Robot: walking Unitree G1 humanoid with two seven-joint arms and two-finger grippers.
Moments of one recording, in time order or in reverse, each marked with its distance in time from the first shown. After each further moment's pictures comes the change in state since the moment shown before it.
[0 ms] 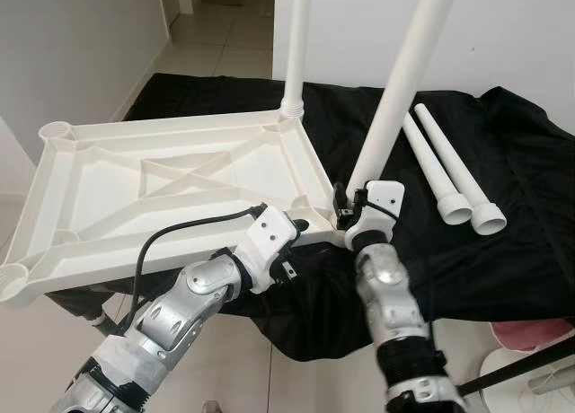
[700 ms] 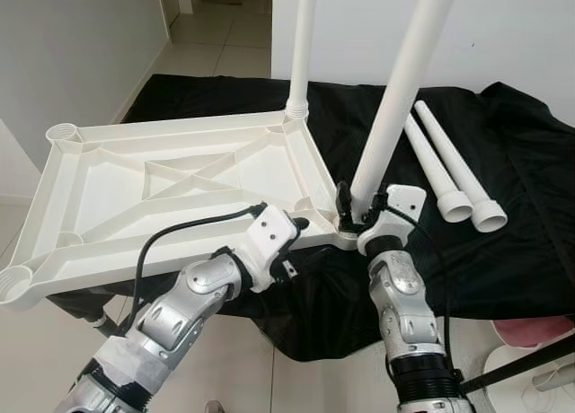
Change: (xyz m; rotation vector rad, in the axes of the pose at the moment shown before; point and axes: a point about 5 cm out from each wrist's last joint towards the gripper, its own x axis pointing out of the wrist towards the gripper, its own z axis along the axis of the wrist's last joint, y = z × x) left arm -0.001 0.003 0.002 0.005 -0.009 0.023; right arm -0.009 -0.021 0.014 0.059 -0.007 0.214
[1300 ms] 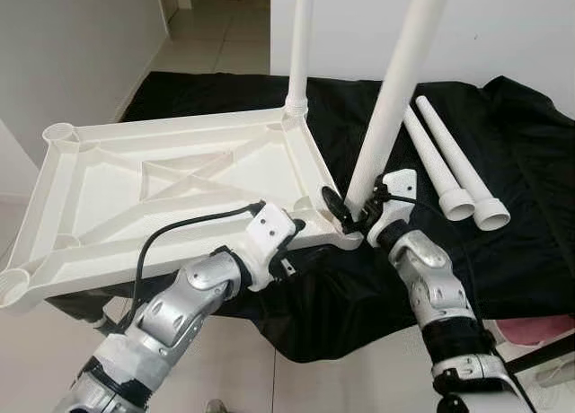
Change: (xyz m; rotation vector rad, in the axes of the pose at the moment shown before) left arm 0.001 0.006 0.001 -0.028 0.041 0.016; right arm 0.029 -0.016 -0.004 -0.086 0.126 0.375
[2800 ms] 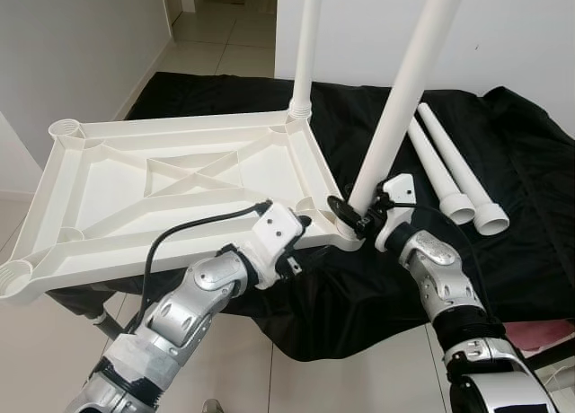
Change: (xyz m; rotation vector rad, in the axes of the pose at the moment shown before) left arm 0.007 -0.004 -0.006 0.032 0.000 0.010; right arm -0.005 -0.009 -0.013 -0.047 0.018 0.037
